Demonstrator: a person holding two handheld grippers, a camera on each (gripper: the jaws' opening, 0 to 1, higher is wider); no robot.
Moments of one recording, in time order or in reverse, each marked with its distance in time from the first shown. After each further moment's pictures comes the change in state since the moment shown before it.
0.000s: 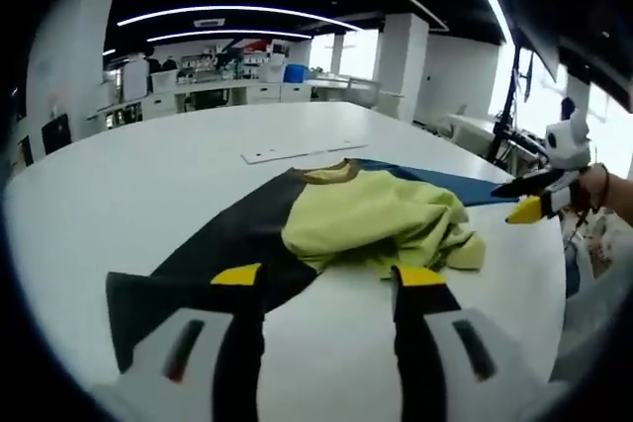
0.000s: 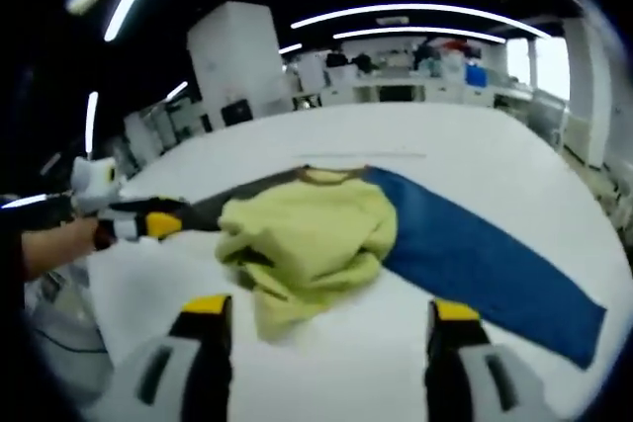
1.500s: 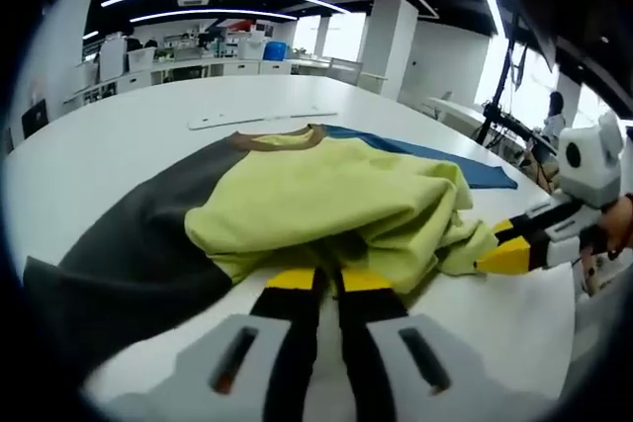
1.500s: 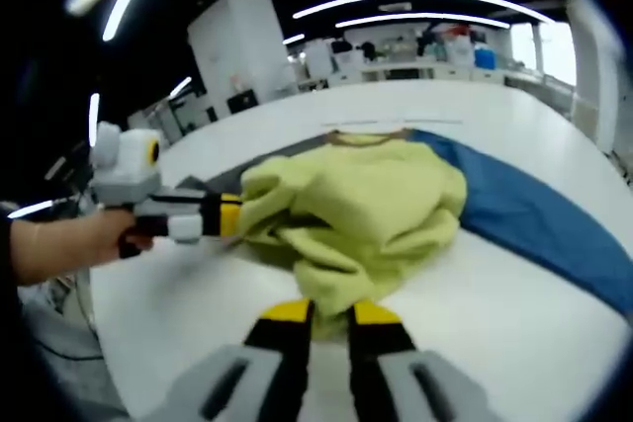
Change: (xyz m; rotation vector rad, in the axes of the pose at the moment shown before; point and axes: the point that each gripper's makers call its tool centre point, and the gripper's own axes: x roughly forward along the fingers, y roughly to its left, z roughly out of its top) left arm 0.071 -0.040 -0.031 -0.010 0.093 -0.085; right arm 0.043 0.035 -0.035 0.029 0.039 0.026
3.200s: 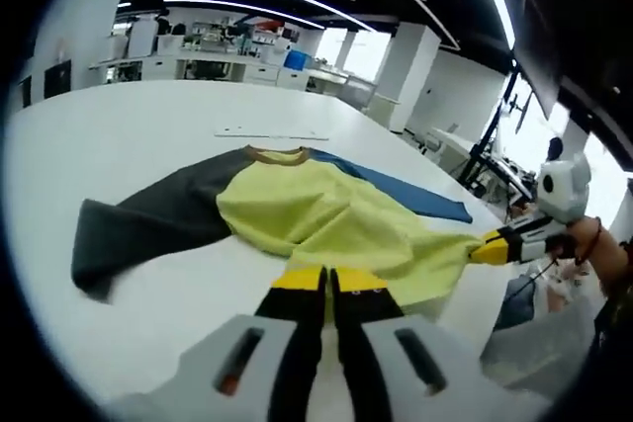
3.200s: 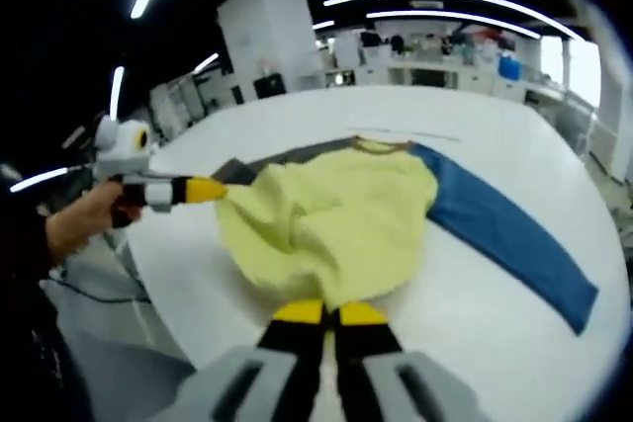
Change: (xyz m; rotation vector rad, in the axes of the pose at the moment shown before) left arm -0.120 -0.053 0.007 -0.188 -0.042 0.013; right arm -0.121 0.006 -0.011 -0.107 0.092 0.060
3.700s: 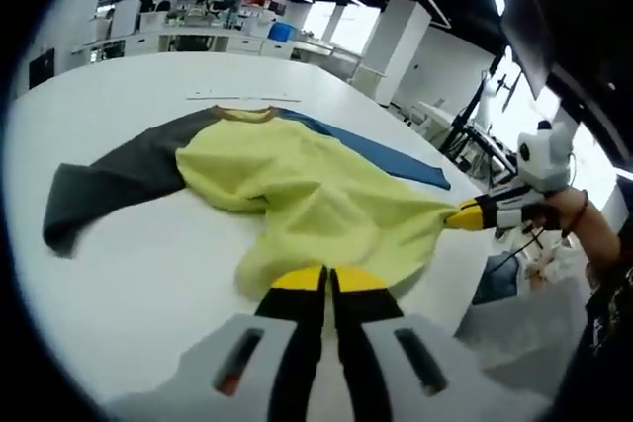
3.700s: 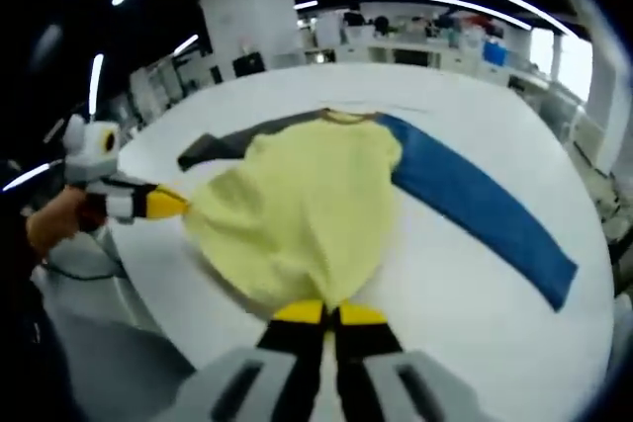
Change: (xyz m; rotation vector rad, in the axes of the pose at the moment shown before) left arm 0.008 -0.047 -0.049 -0.038 0.141 -0.059; right arm -0.012 -0.038 -0.032 0.004 0.101 -0.098
